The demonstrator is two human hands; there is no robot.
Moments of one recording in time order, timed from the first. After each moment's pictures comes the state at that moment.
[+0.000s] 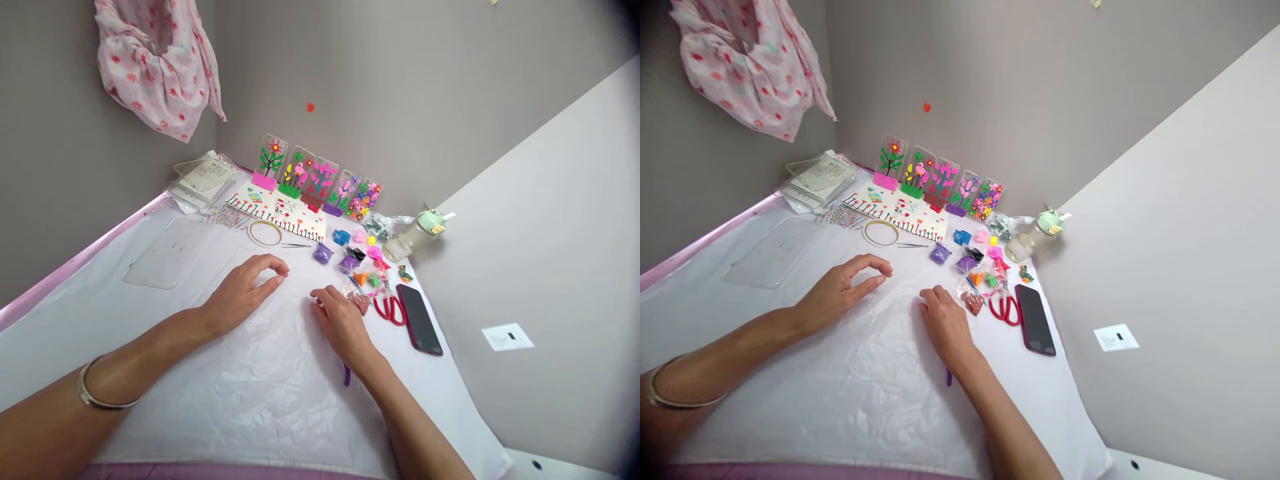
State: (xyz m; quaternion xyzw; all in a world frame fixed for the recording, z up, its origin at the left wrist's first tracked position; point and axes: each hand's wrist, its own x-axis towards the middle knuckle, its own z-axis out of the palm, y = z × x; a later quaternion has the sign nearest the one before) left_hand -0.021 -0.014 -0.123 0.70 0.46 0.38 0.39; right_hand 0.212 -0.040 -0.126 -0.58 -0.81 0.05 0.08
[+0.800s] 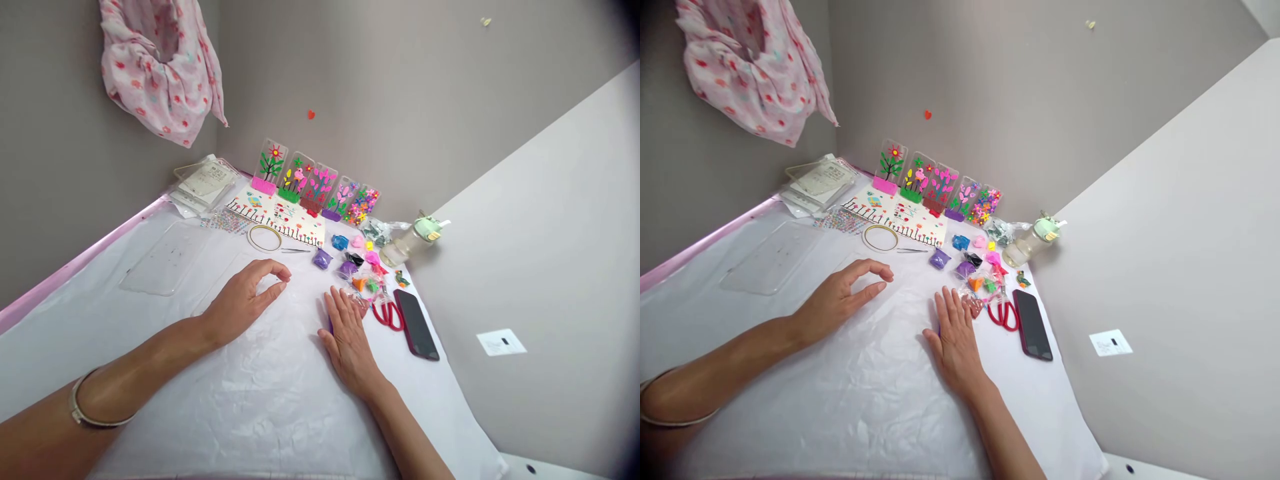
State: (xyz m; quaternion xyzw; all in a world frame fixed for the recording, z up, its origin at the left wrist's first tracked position) left_hand -0.021 -0.017 -0.120 0.69 0.45 0.40 0.41; right_hand 0.238 -0.070 -0.156 -0.56 -0.83 0.02 0.06
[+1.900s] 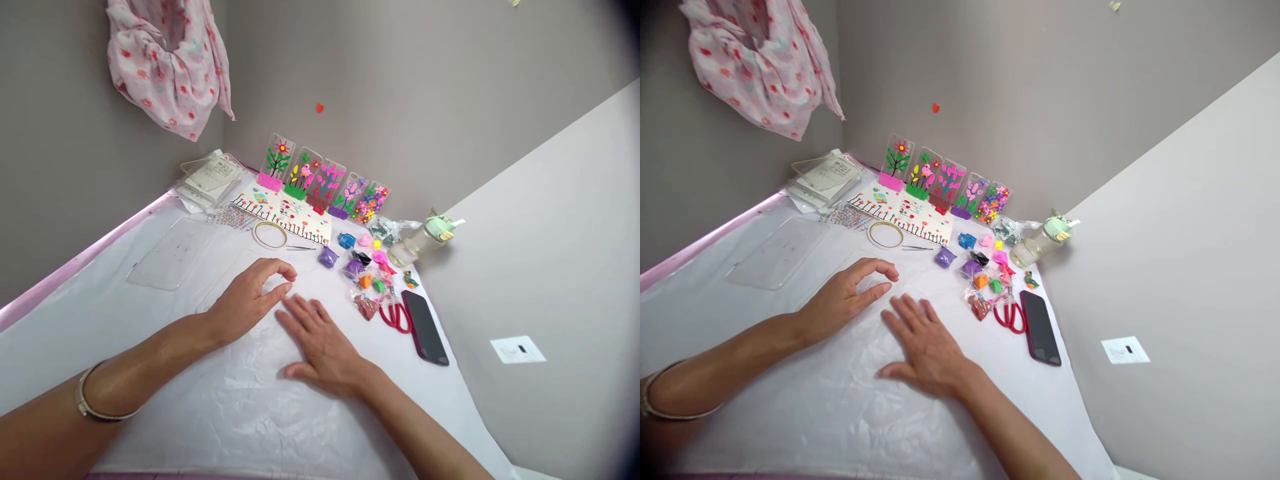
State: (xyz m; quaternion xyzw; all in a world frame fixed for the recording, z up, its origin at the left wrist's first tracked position) left_hand -0.021 -0.017 -0.122 0.70 0.44 0.39 0.40; right_hand 0.215 -0.039 -0.143 -0.36 -0.93 0.10 -0.03
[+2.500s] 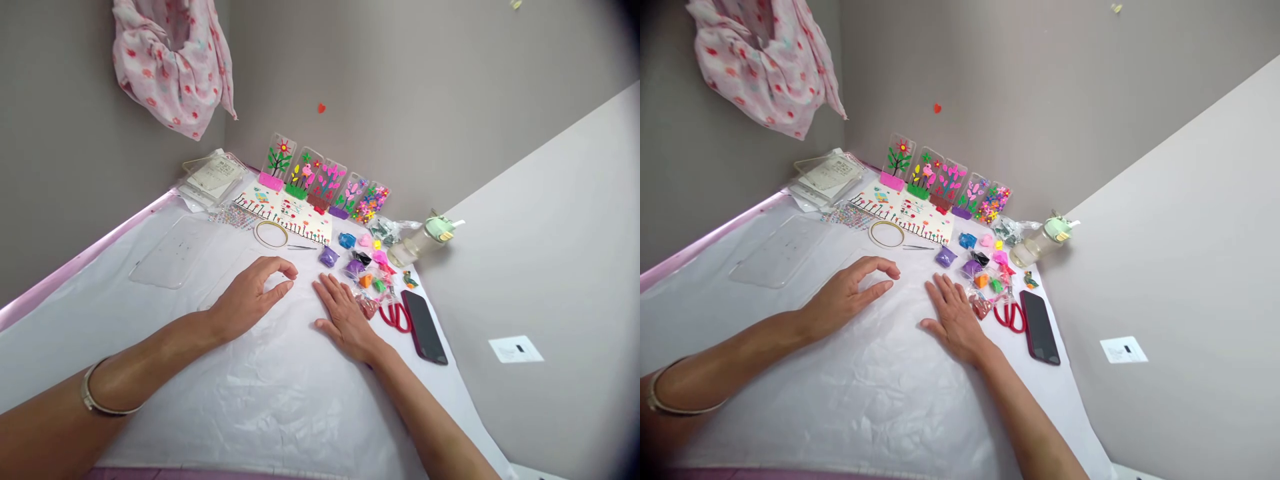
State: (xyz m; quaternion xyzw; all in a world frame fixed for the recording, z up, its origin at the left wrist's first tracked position) left_hand -0.021 -0.016 -0.122 0.70 0.45 0.39 0.40; right_hand 0.235 -0.025 -0.146 -0.45 -0.89 0.06 0.00
